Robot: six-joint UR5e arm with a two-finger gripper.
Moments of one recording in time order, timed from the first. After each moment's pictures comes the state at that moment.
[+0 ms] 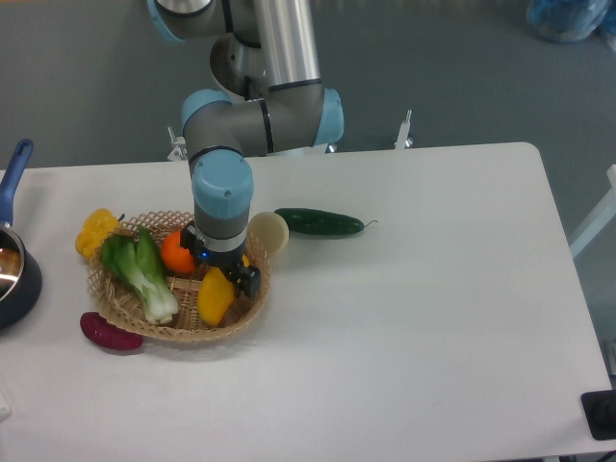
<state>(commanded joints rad) 2.21 -1.91 -1.93 -0.89 1.46 0.83</state>
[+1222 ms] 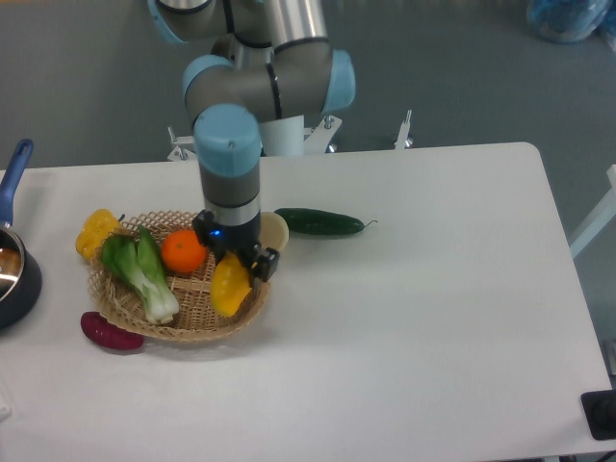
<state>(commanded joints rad) 2.36 -1.72 -1.89 -0.90 1.49 0.83</state>
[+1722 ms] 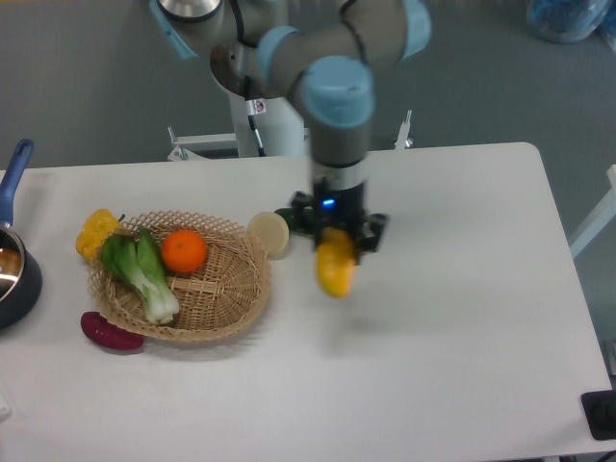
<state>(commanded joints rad) 2.76 -1.72 -1.88 -0.89 1.48 1.13</state>
